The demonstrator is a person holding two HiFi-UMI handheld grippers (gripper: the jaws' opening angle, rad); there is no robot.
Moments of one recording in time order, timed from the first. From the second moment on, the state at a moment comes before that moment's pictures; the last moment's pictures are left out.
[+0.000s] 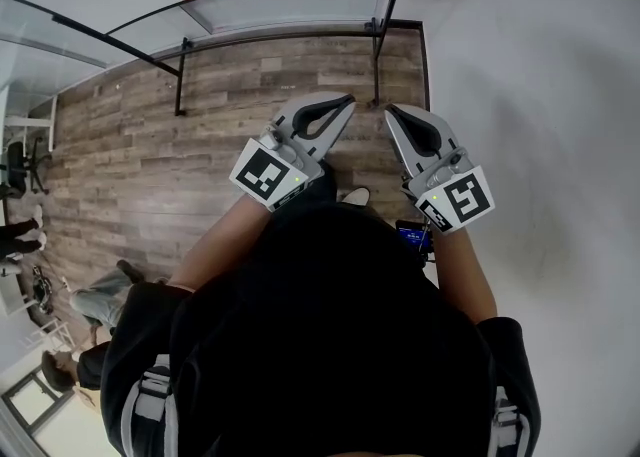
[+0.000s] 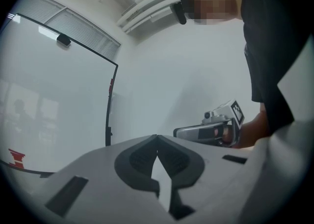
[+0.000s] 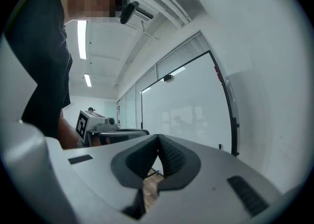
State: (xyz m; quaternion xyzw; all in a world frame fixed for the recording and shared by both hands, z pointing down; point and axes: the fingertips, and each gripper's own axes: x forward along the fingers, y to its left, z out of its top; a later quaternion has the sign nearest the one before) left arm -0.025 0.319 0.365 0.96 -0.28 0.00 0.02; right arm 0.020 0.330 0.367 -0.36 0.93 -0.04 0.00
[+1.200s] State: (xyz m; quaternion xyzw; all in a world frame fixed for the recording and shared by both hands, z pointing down) left arm -0.054 0.201 0.373 0.97 -0.25 0.00 0.03; right arm -0.009 0.208 0.378 -0.39 0.92 -0.06 -0.02
